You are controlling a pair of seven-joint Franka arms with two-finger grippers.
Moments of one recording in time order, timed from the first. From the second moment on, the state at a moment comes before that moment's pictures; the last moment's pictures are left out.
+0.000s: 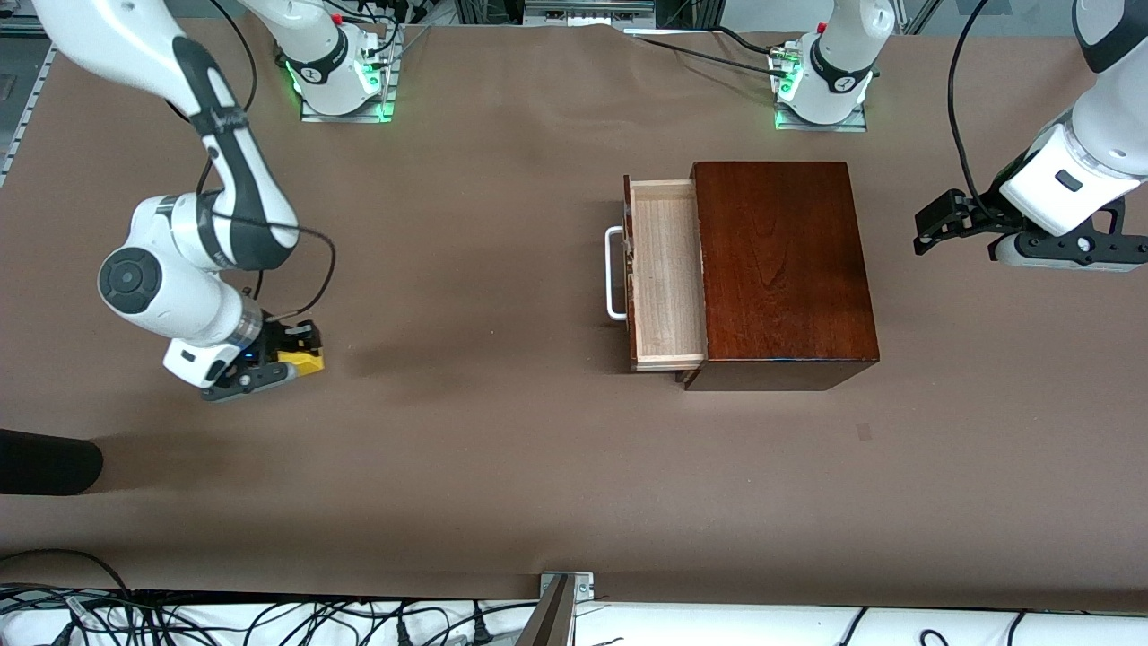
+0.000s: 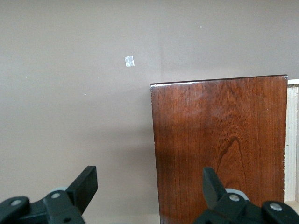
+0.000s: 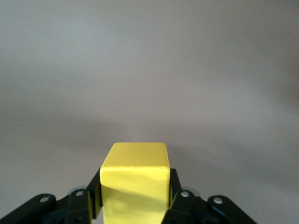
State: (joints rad) left arm -0.07 0.02 -0.02 -1.67 0.01 1.64 -0.05; right arm 0.05 0.42 0.12 -1.80 0.00 2.22 -0.22
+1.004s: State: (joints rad) left arm -0.07 0.02 -0.02 -1.67 0.01 1.64 -0.05; right arm 0.66 0.53 0.38 -1.32 -0.26 1.96 -0.26
